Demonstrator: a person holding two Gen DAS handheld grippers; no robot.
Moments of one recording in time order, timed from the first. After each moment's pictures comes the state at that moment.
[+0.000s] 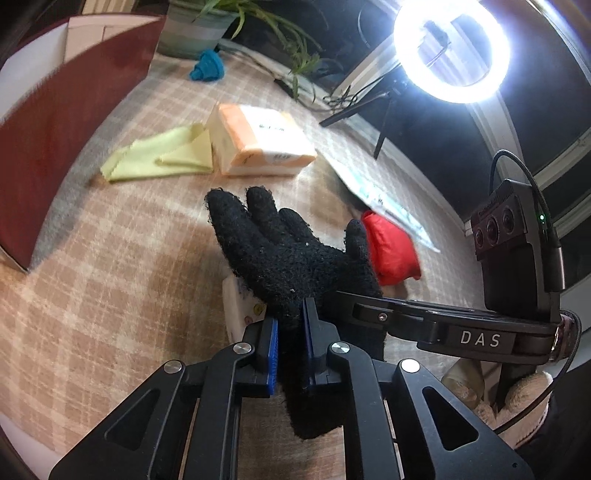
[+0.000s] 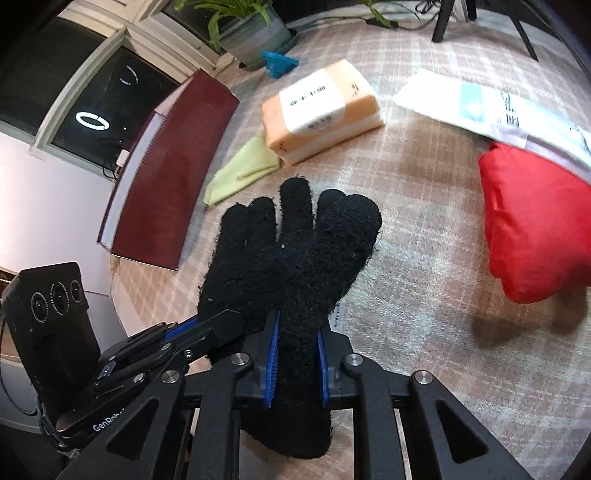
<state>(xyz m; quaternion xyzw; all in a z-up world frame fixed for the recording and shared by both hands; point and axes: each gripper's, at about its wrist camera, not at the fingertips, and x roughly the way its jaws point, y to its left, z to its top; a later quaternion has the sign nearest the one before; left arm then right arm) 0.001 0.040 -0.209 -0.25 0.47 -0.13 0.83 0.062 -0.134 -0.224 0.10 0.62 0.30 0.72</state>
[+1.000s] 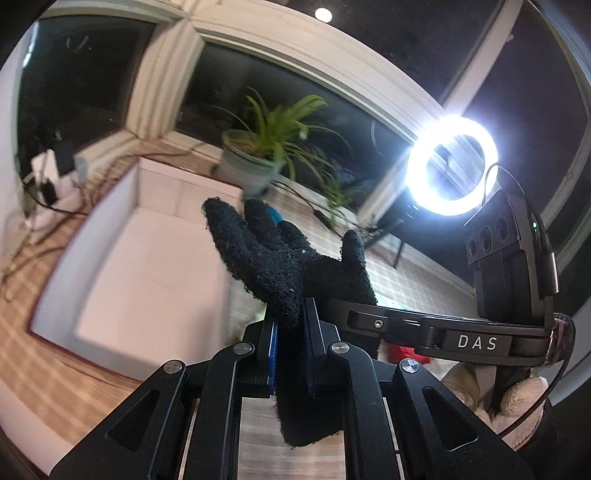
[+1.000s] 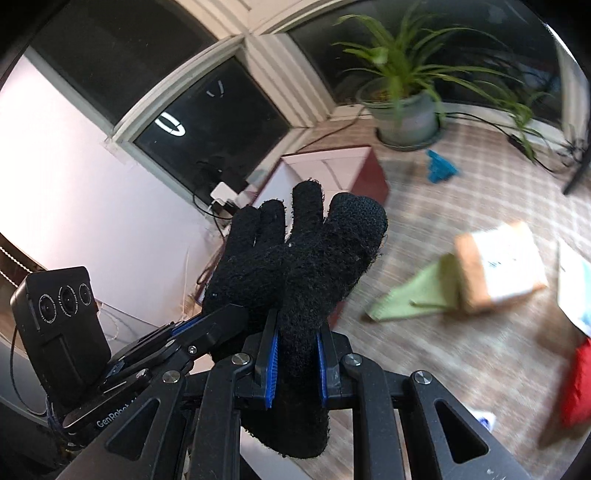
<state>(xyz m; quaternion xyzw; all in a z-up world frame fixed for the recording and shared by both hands) -0.008 0.194 -0.106 -0.22 0.34 -0.06 0.91 0.071 0.010 -0.102 0.08 0.51 0.40 0.76</state>
